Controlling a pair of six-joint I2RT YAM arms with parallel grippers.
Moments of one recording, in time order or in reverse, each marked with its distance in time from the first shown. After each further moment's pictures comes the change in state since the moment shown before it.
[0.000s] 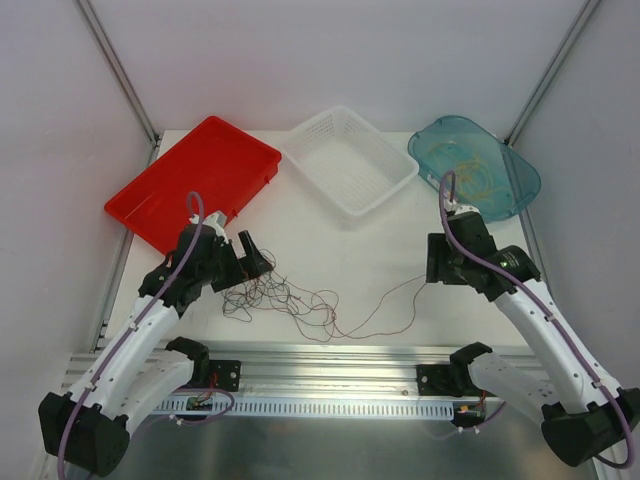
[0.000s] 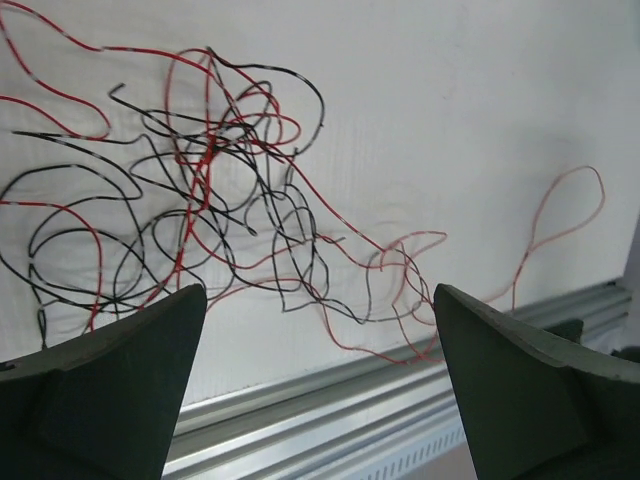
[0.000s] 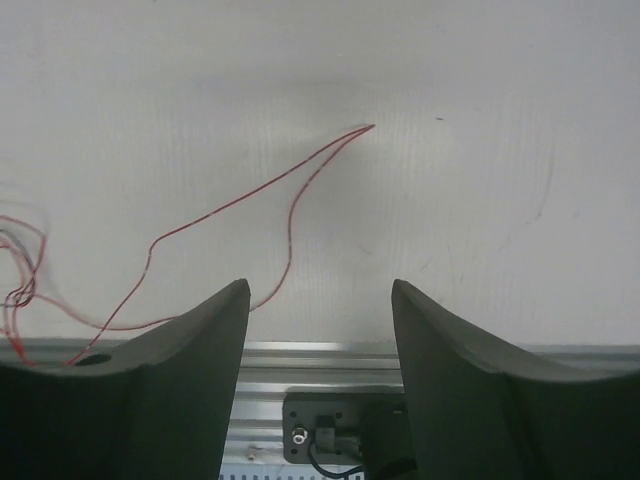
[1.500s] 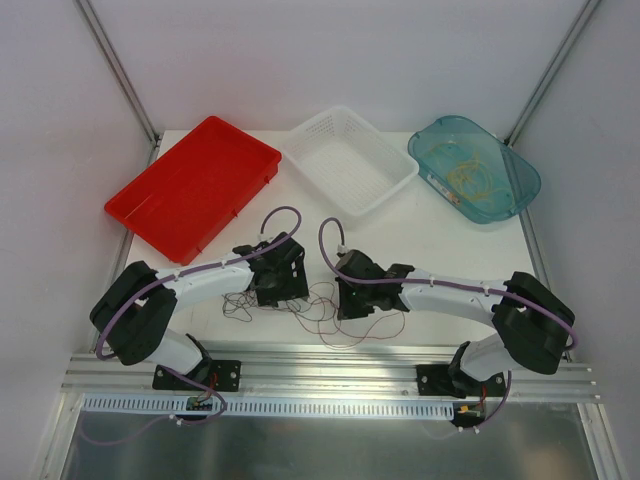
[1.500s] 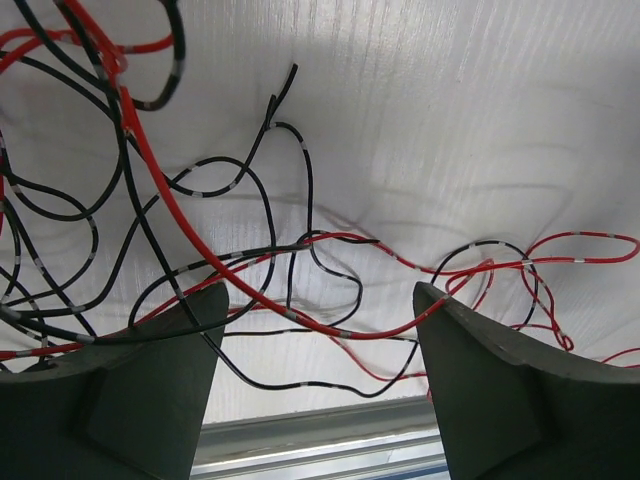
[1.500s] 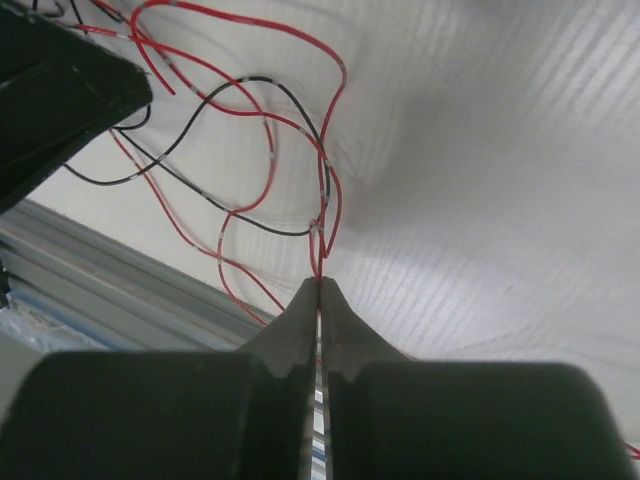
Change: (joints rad) left arm -0.446 0.652 0.124 0.073 -0.222 -0.250; right arm 0.567 0.538 -0.193 0.673 -0.328 0.438
